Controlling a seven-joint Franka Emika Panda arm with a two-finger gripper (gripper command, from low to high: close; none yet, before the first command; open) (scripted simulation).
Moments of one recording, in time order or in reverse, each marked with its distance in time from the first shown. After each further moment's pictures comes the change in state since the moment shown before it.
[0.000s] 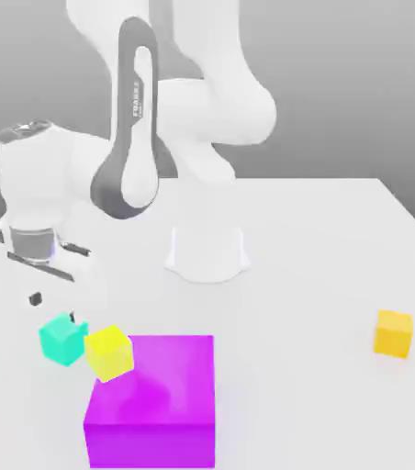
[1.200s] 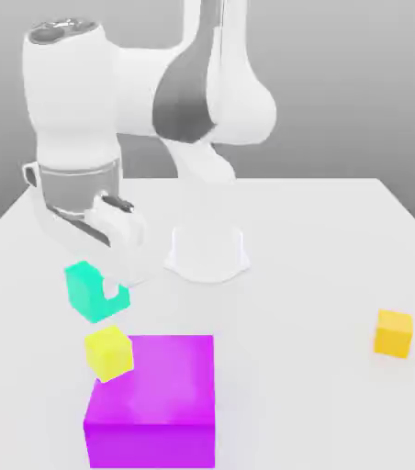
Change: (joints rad) arm 0.087 -0.288 0.256 0.171 -0.163 -0.454 0.794
